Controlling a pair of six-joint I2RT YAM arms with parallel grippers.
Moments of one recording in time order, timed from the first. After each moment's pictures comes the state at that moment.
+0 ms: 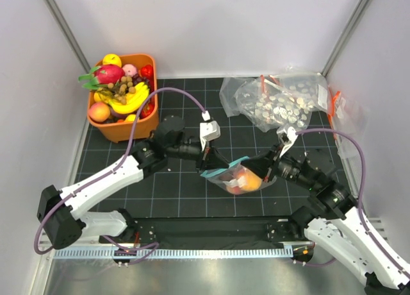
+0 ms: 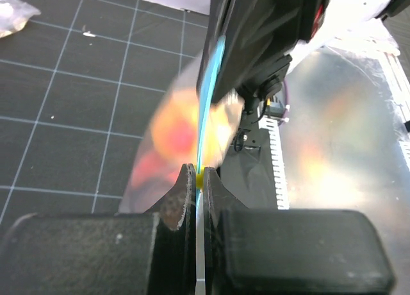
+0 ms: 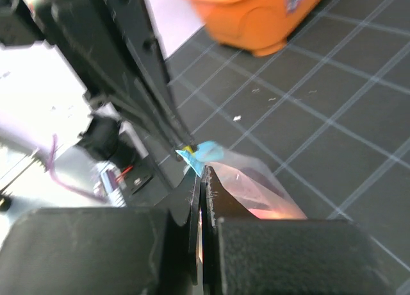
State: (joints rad) left arm -0.84 1.22 1.02 -0.08 0.76 -0.07; right arm 0.60 0.48 0.67 -0.25 -0.41 0.44
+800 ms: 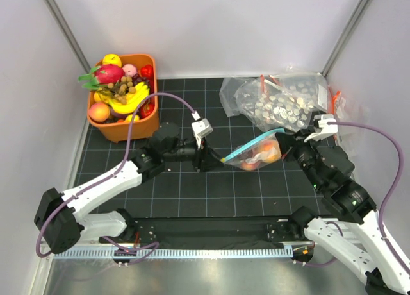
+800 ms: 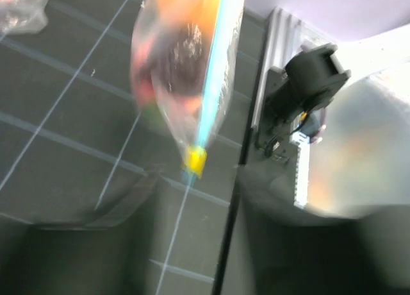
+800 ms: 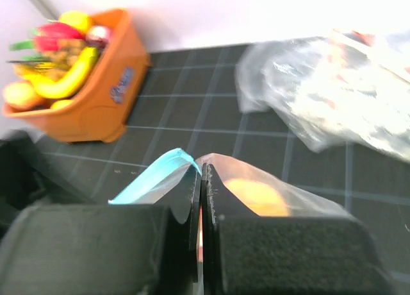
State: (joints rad) left arm -0.80 1.18 0.86 0.06 0.59 -0.21; right arm 0.61 0.52 0.89 -0.48 0.32 0.37
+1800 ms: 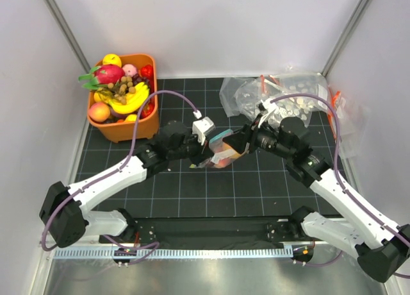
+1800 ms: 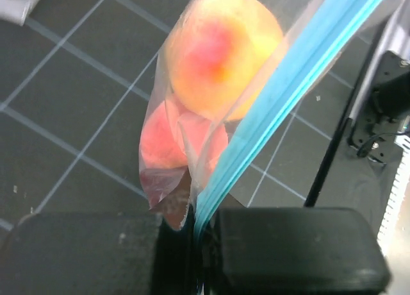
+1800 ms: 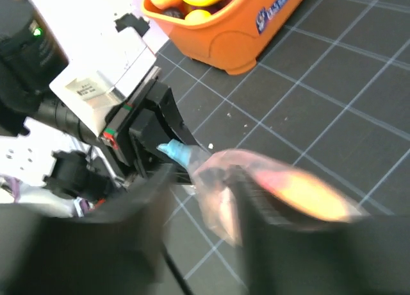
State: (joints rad) left arm -0.80 1.25 0.90 -0.10 0.31 -0.07; right arm 0.59 0.90 0.89 -0.14 -0.35 0.39
